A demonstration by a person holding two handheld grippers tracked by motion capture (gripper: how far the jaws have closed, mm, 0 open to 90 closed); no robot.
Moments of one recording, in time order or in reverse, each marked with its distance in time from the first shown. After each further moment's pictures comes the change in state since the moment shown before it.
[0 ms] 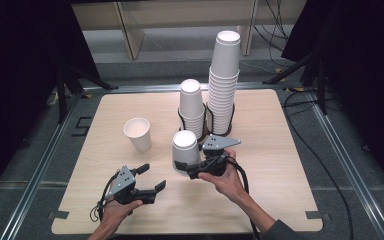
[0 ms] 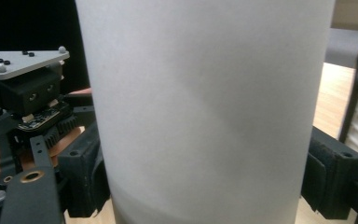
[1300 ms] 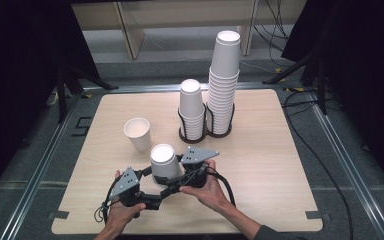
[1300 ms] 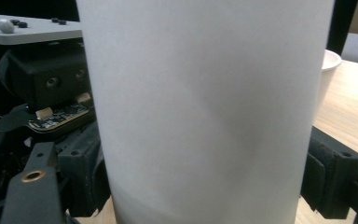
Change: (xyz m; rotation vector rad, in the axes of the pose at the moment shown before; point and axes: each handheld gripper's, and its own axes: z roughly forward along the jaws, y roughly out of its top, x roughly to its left) left arm -0.018 0.008 0.005 -0.044 -0.097 -0.043; right arm 0.039 -0.012 0.039 0.000 0.093 -0.054
